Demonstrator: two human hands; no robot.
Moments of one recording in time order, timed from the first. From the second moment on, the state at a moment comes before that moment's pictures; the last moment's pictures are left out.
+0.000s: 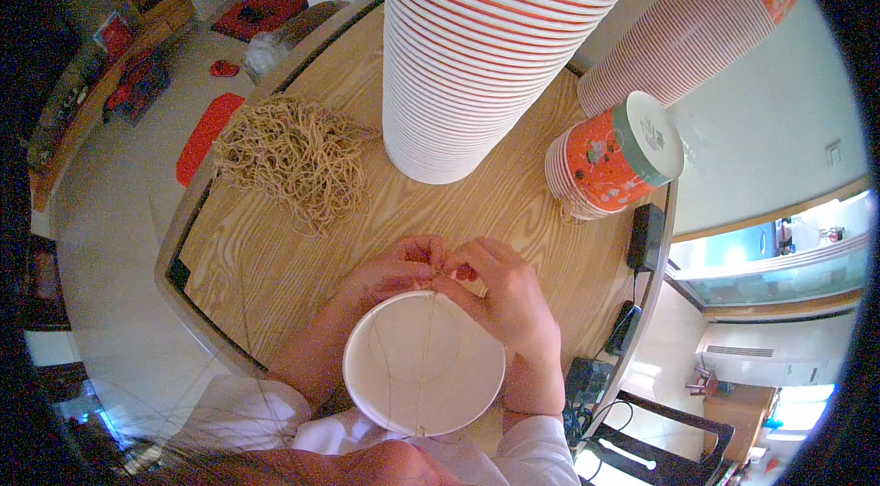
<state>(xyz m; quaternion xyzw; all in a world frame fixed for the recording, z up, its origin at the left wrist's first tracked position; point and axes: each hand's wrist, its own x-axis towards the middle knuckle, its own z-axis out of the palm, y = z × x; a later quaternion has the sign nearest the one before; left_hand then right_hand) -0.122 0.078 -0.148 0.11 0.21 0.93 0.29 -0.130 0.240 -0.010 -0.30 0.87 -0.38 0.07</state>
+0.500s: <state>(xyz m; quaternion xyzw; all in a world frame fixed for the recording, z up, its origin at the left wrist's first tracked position) -0.120 0.078 -0.141 0.10 0.21 0.93 0.29 -0.134 0.248 -0.015 -0.28 0.87 -0.39 0.14</state>
